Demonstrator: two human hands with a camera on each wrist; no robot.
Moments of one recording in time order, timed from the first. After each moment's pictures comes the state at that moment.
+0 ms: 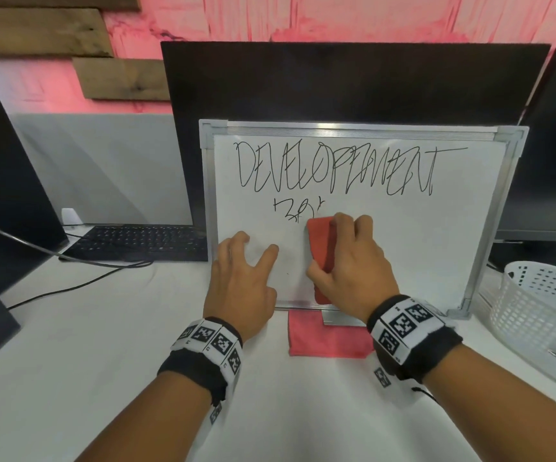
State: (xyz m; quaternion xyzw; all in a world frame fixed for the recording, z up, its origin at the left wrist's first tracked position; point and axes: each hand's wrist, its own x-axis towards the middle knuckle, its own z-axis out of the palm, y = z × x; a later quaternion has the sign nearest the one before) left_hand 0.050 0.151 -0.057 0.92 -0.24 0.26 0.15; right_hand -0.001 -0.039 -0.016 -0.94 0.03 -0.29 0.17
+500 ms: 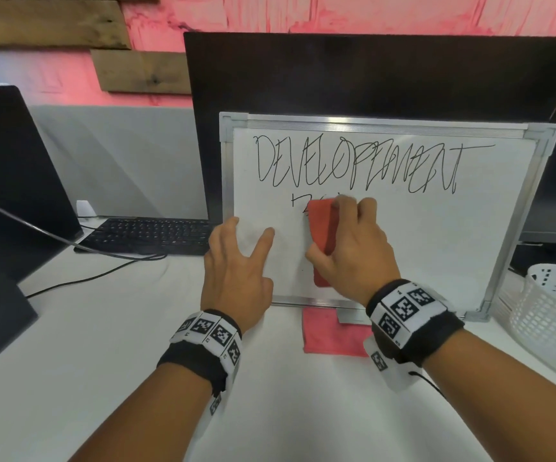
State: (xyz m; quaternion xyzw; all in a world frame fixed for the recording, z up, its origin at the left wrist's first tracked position) left_hand 0.056 0.174 -0.052 0.93 -0.19 0.28 0.14; right_hand 0.019 -0.018 -0.003 -0.93 0.01 -0.32 0.18
